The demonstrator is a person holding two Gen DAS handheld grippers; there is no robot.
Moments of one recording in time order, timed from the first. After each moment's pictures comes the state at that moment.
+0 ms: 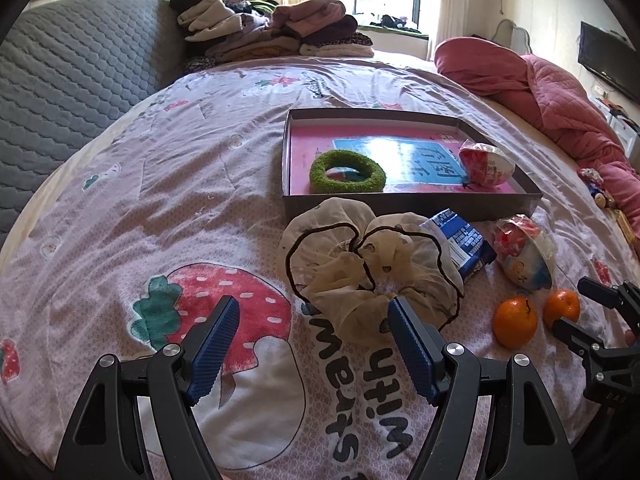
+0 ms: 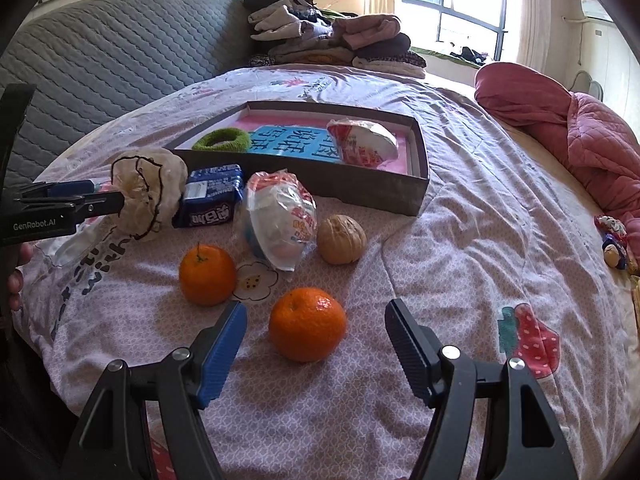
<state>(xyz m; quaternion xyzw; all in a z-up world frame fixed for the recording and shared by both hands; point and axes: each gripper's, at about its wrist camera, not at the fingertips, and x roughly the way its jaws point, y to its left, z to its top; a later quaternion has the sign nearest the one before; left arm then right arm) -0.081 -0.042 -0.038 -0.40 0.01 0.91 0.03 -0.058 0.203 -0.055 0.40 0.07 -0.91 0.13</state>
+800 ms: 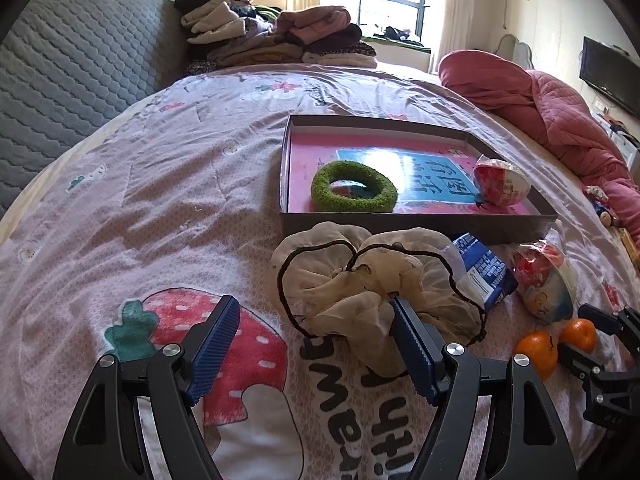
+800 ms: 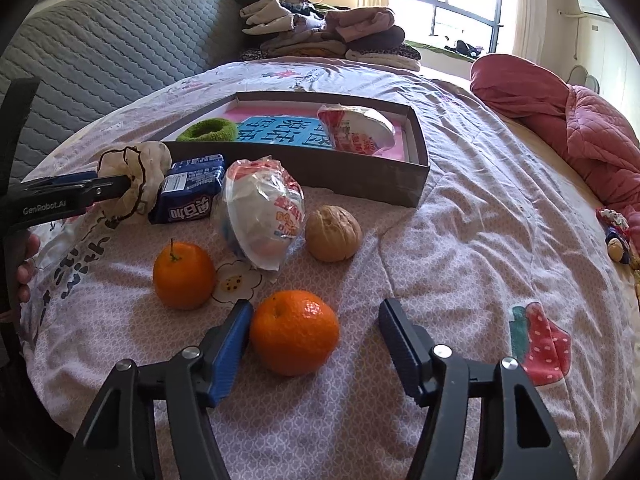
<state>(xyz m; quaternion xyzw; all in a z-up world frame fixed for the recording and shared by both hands) -0.112 -0.046 -0.055 -0.39 -0.01 0.92 0.03 -0.069 0.202 -0.067 0.40 0.07 -0.91 0.12</state>
